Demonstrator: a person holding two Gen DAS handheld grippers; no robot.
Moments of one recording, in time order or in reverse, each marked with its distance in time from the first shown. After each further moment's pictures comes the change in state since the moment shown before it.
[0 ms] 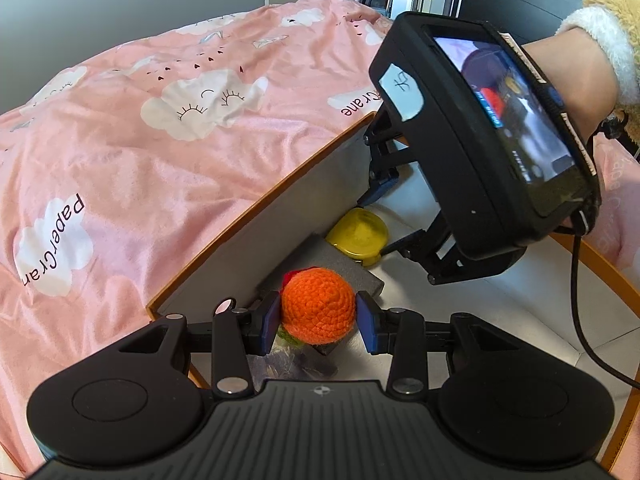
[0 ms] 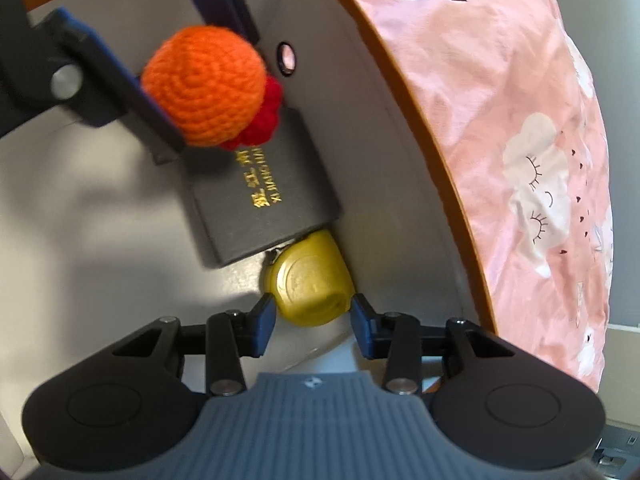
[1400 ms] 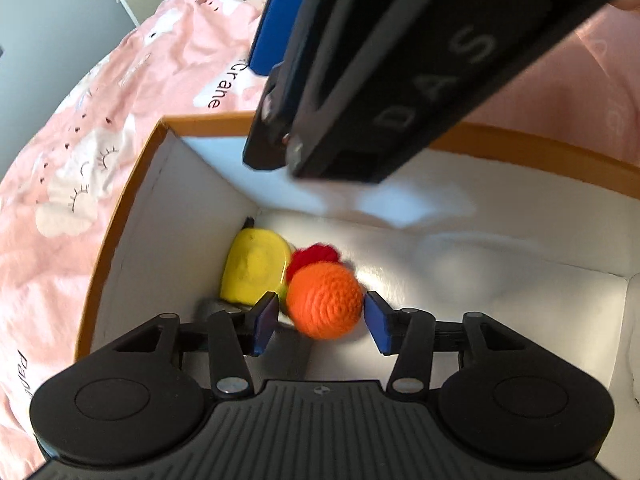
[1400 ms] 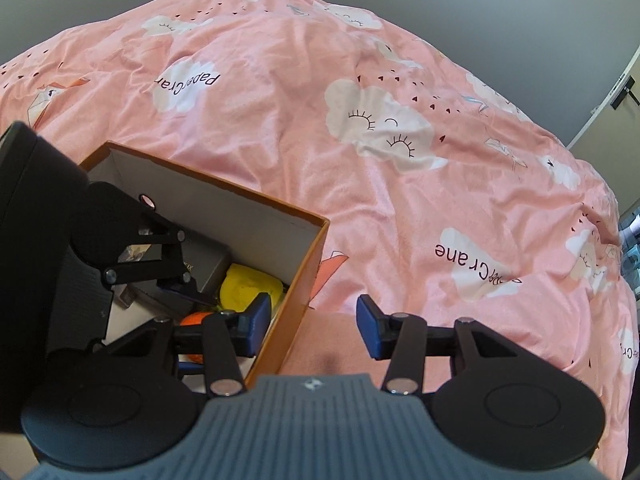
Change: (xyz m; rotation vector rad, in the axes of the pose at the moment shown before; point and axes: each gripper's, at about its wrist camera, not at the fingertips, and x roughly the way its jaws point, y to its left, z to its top) left arm 0.089 -0.089 0.012 0.480 0.116 0.010; right arm -0.081 -0.025 -0.090 0.772 -0.308 -0.090
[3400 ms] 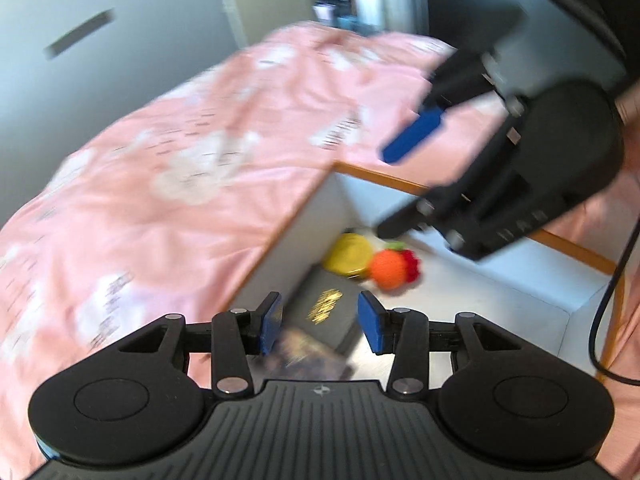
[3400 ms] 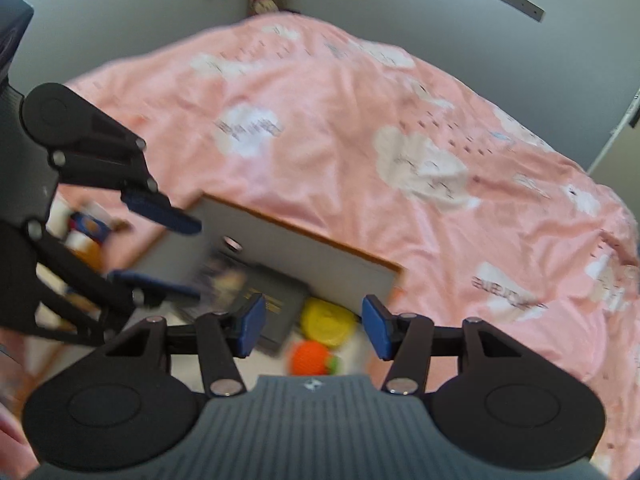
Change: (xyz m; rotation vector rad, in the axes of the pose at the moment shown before) left arm -0.136 0.040 -0.057 -0.303 -0.146 0.152; right arm -0.067 0.045 0.016 0.000 -0.123 0.113
